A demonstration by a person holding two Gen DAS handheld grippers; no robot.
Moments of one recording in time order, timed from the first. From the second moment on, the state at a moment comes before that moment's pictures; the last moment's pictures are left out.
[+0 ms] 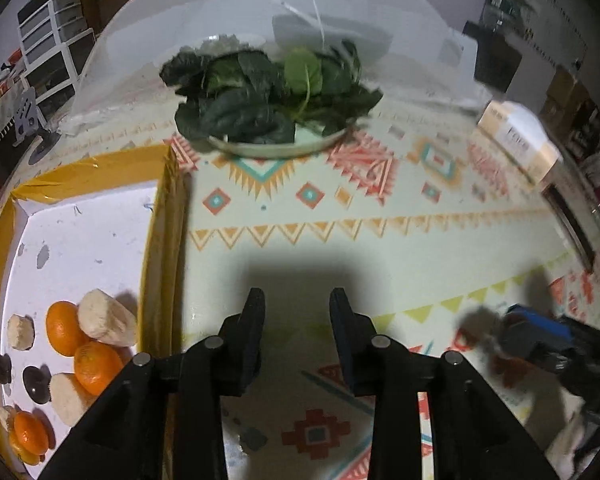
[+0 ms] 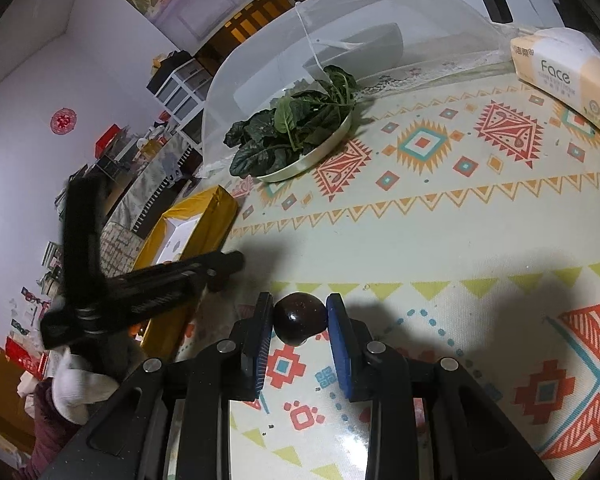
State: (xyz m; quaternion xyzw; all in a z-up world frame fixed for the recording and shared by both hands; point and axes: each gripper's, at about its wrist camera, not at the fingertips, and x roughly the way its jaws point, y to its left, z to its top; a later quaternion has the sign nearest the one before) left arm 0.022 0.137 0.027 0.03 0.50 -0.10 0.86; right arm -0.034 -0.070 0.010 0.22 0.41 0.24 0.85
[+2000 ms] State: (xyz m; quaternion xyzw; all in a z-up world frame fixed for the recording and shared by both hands) left arm -0.154 0.304 0.100 -0.08 0.35 0.07 0.93; right arm -0.063 0.118 0.067 0.11 0.43 0.38 0.81
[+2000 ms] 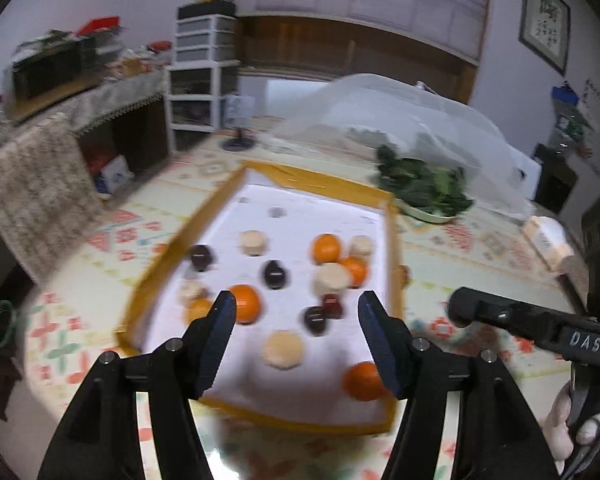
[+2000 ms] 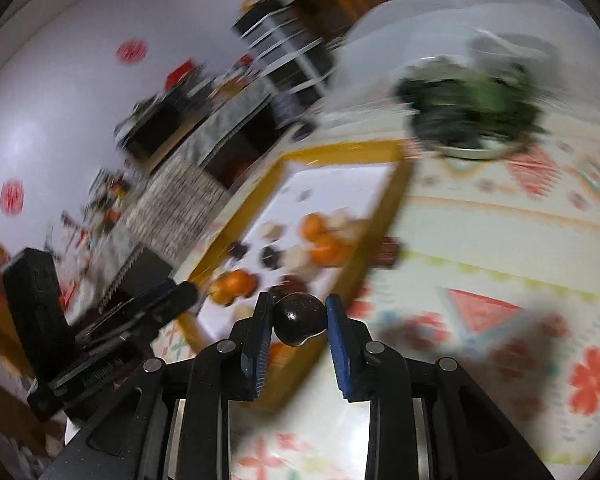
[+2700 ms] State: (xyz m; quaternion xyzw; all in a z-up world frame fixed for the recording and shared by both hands) left arm -0.179 0.341 0.096 -0.06 0.32 0.17 0.93; right arm -0.056 0.205 0.048 0.03 0.42 0.36 0.83
